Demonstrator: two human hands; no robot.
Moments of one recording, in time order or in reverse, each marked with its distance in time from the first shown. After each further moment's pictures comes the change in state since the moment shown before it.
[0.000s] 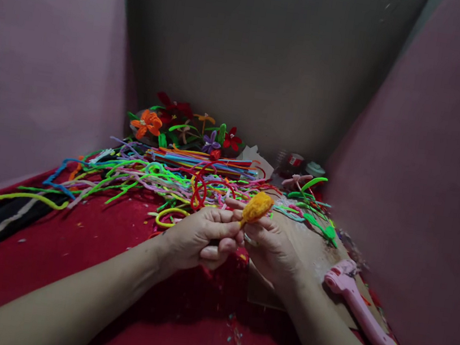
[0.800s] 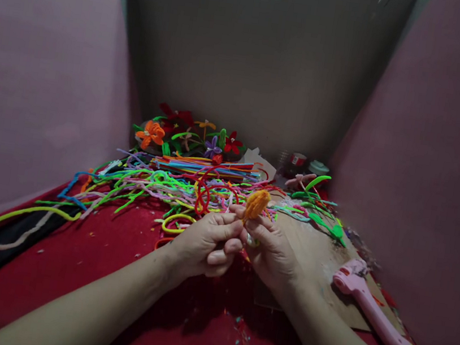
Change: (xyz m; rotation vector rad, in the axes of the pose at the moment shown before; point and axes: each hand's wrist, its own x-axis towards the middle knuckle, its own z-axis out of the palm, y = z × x) left_hand 0.003 -0.006 0.005 -0.044 0.062 0.063; right_hand 0.003 0.006 0.011 0.073 0.150 -0.073
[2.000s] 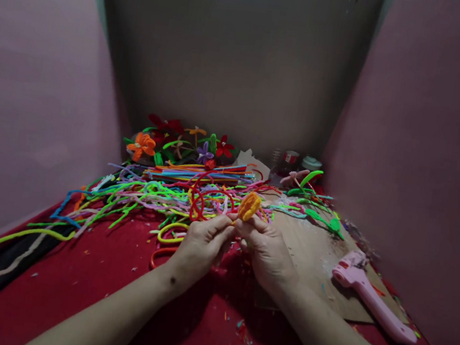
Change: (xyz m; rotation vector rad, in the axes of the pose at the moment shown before) left_hand -0.001 -0.003 0.006 0.855 0.391 0.309; right_hand 0.000 0.005 0.000 -0.066 0.089 -0.028
